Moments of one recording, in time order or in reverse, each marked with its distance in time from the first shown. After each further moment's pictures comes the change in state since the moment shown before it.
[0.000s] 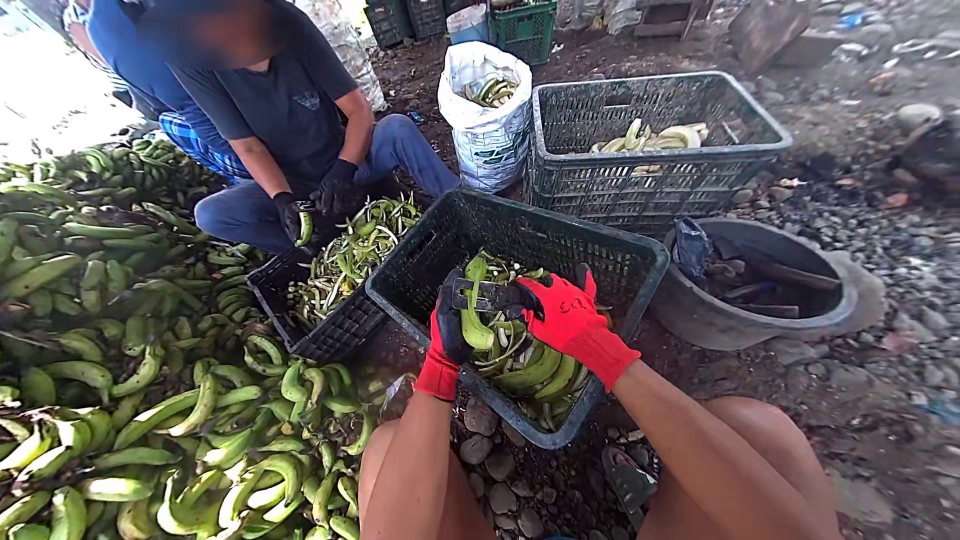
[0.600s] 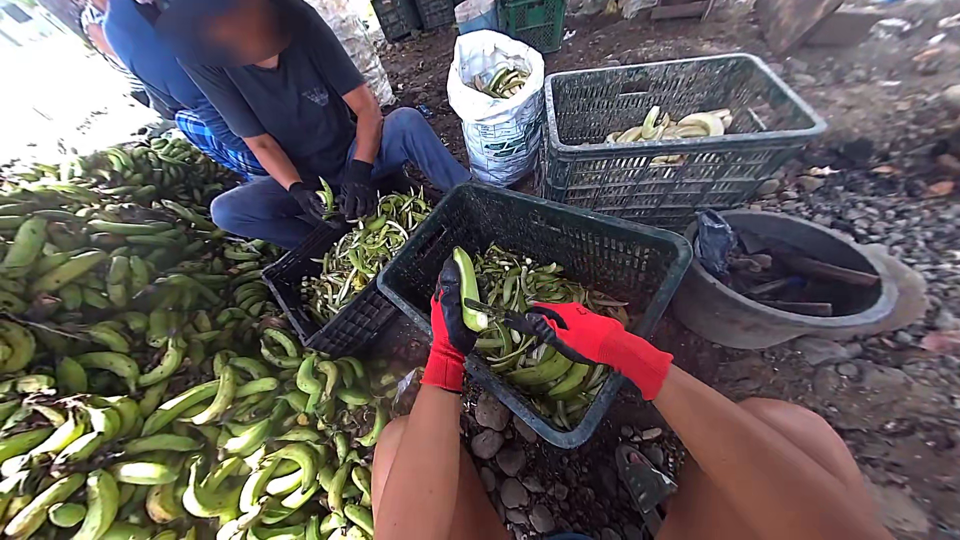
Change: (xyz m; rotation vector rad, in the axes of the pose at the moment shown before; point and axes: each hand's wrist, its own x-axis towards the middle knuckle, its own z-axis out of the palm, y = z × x) left_hand 0.008 0.000 -0.018 0.167 0.134 0.012; right_hand 0.000 0.021 0.019 0.452 -0.348 -0.176
